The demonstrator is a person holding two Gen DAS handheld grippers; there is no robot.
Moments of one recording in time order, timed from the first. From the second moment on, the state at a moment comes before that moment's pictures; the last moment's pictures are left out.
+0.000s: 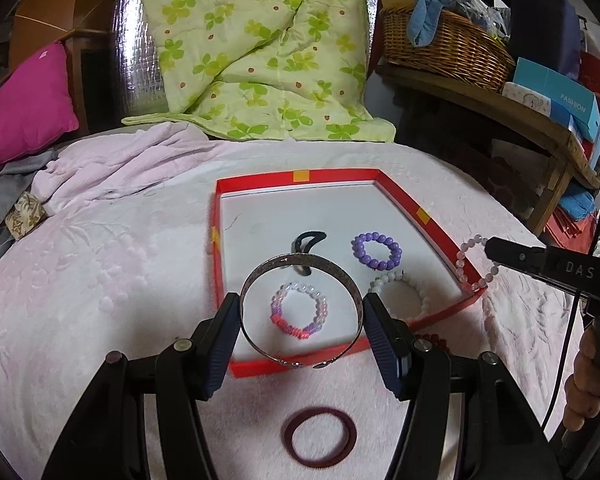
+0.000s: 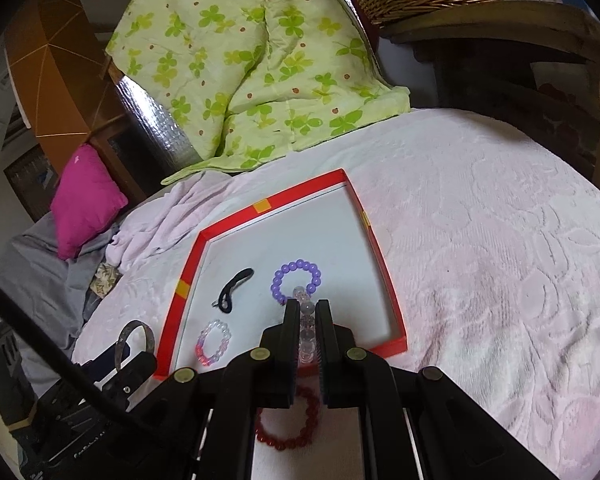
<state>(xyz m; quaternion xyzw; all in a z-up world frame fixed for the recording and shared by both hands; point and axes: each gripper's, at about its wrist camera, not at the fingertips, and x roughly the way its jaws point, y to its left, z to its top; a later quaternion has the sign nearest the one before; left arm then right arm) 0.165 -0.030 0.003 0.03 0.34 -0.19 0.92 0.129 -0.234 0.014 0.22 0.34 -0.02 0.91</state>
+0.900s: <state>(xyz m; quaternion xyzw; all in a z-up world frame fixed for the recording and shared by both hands) 0.228 -0.079 -0.040 -0.02 0.44 -0.23 0.87 0.194 -0.253 -0.028 0.25 0.38 -0.06 0.89</state>
